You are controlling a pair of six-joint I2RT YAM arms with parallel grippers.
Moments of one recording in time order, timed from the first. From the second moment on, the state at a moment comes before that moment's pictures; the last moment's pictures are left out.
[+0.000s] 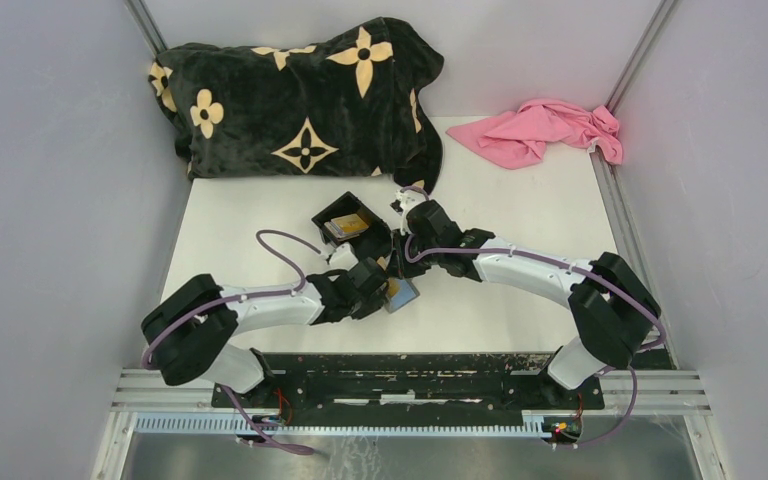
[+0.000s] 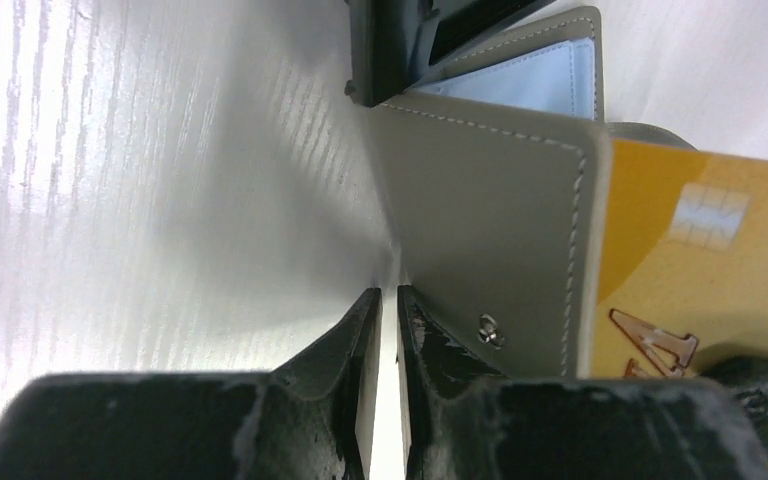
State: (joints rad) left arm -0.94 1.46 0.62 -0.25 -0.31 -1.29; right arm 0.82 1.58 1.01 -0.18 -0.20 0.55
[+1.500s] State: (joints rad) left arm -0.86 1.94 1.13 -0.09 -0.17 -0.87; right arm 0.69 1.54 0.98 -0.24 0.09 0.48
